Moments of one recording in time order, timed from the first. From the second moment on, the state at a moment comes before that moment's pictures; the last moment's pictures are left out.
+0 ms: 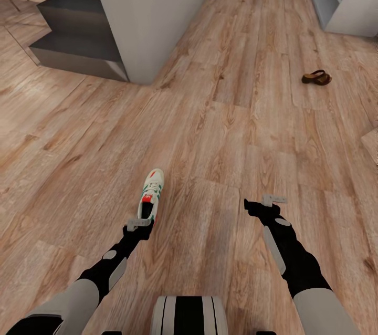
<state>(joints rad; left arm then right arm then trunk) -0.73 -0.01 -0.02 -0.29 0.11 -0.37 -0.21 -0.58 -0.02 -0.02 -1.08 -0.11 0.36 -0.14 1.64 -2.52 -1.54</state>
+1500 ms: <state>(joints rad) -0.73 -0.01 -0.03 -0.58 0.11 -0.07 -0.22 -0.58 -0.02 -0.02 -1.08 -0.10 0.36 -0.14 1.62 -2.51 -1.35</state>
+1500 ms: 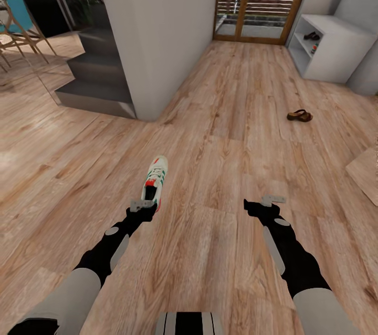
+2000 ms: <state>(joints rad) -0.73 -0.01 -0.03 -0.58 0.11 -0.07 -0.22 -0.58 -0.02 -0.02 -1.08 -0.10 0.36 -0.14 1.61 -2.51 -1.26</state>
